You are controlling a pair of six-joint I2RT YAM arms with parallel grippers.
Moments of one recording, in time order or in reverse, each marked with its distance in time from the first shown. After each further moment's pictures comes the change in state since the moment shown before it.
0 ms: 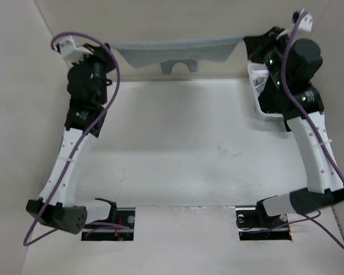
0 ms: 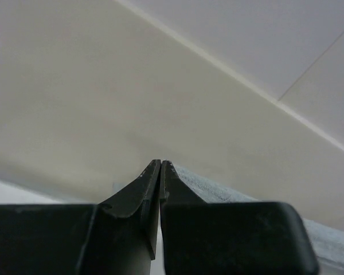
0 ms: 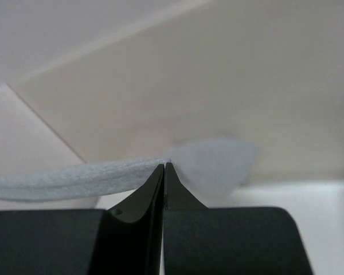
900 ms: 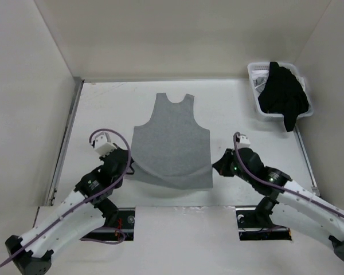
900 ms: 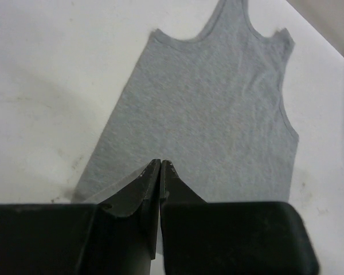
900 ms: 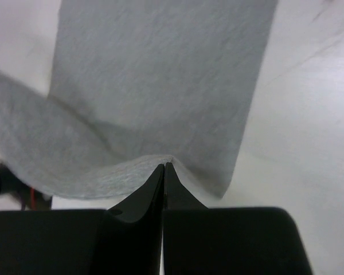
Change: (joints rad) left arm -0.498 -0.779 -1.016 -0.657 -0.364 -0.491; right arm 0.617 -0.797 -1.435 -0.154 0.172 0.396
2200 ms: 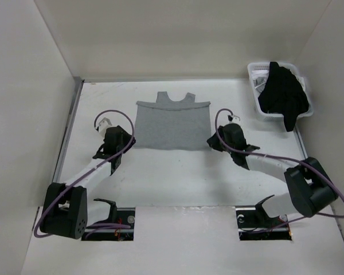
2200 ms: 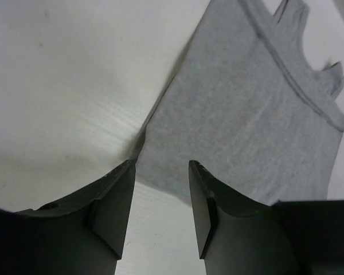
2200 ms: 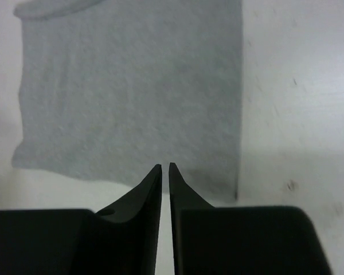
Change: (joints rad) left arm 0.542 0.687 -0.042 0.754 0.491 0.151; right arm -0.400 0.787 0.165 0.656 -0.101 -0.079
